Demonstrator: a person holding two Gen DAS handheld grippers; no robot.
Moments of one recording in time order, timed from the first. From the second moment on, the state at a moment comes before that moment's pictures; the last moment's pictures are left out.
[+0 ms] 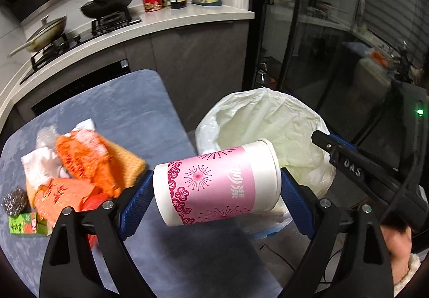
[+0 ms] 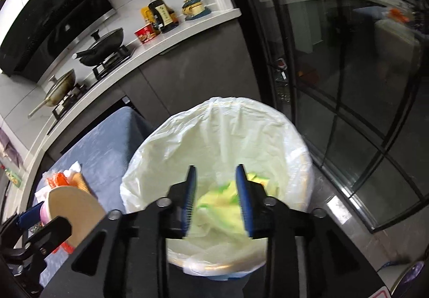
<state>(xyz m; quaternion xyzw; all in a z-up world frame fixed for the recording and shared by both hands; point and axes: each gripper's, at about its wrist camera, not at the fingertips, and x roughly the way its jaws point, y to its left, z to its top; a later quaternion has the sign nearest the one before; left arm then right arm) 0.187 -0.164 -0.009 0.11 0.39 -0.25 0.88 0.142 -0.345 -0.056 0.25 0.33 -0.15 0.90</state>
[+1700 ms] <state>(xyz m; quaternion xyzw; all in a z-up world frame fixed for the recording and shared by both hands) 0.186 0.108 -0.023 -0.03 0.42 -0.01 0.91 0.142 -0.134 -0.015 0.16 0.36 0.00 0.92</state>
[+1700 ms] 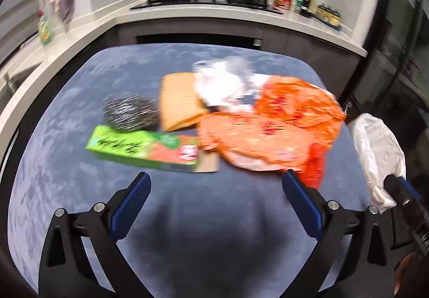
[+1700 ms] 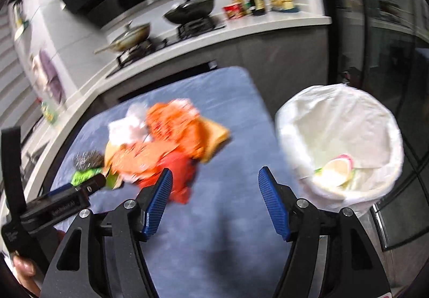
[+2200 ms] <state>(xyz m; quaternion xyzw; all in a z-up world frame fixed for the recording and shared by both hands) 0.187 0.195 -0.034 -0.07 0.42 0.04 0.90 0.194 -0.065 -0.048 0.14 0.40 0.02 0.91</state>
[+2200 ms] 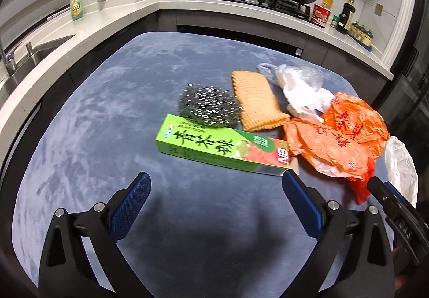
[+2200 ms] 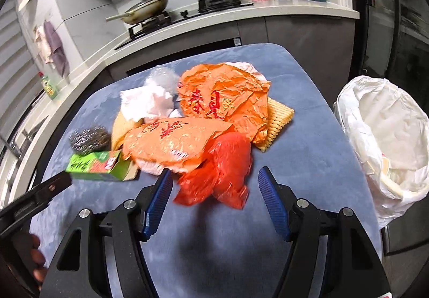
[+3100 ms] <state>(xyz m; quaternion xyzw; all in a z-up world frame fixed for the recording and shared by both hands) 0.285 0.220 -0.053 -0.09 0.43 0.02 0.90 0.191 -0.080 -0.039 0.18 0.38 0.04 0.91</state>
